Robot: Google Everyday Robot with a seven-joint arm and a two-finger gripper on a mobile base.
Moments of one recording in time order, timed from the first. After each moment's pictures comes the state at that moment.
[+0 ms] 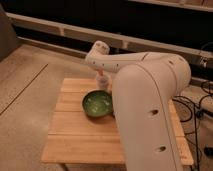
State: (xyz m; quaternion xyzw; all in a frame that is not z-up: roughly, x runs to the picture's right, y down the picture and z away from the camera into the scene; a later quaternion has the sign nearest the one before) arm -0.039 -0.133 0.905 -0.03 0.00 0.59 0.81
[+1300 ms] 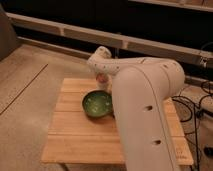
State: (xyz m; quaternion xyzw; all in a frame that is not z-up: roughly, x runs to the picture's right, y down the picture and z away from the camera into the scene) arm -0.041 -0.093 0.933 -0.09 0.02 0.60 0.80
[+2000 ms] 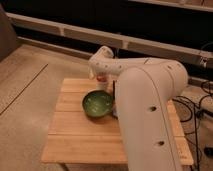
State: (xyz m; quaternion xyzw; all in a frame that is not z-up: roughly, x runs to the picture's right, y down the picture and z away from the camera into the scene) arm -0.032 -0.089 0.929 -0.10 0.03 0.61 0.79
